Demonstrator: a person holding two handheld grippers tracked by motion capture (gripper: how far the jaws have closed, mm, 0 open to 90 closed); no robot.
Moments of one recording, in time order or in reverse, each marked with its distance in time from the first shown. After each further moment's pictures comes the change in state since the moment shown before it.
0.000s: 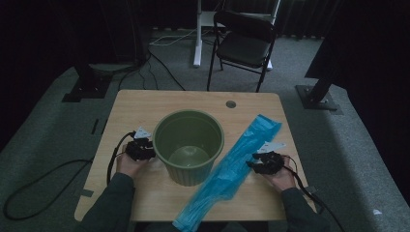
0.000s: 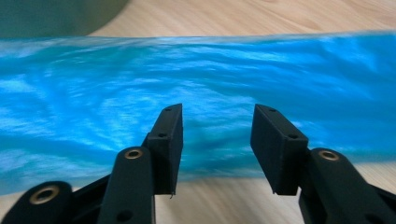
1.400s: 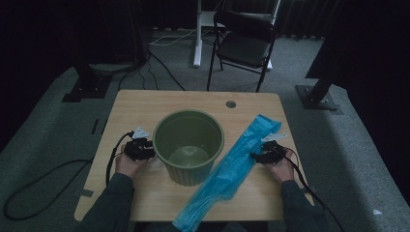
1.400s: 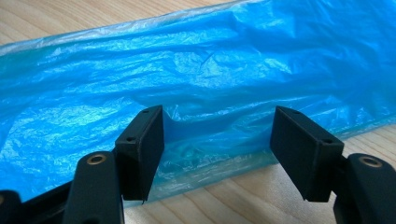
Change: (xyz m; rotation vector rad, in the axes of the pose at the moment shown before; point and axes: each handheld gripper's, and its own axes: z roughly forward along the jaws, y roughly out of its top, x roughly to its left) left arm 0.003 -0.002 -0.002 -0.014 0.001 -0.012; right arm -0.047 -0.003 0.029 0.048 -0.110 0.156
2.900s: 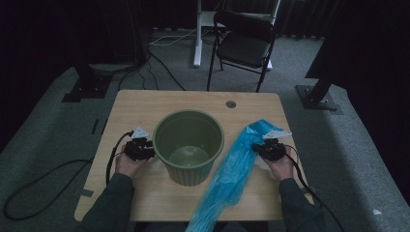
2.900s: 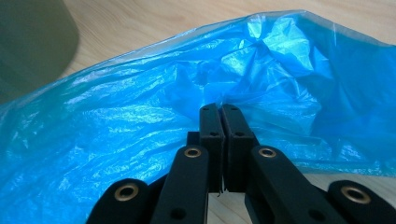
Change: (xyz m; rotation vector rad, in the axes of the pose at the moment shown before) left arm 0.000 0.002 -0.003 -0.016 -0.035 0.007; right arm 0.009 0.017 -0.024 -0.128 0.097 0.004
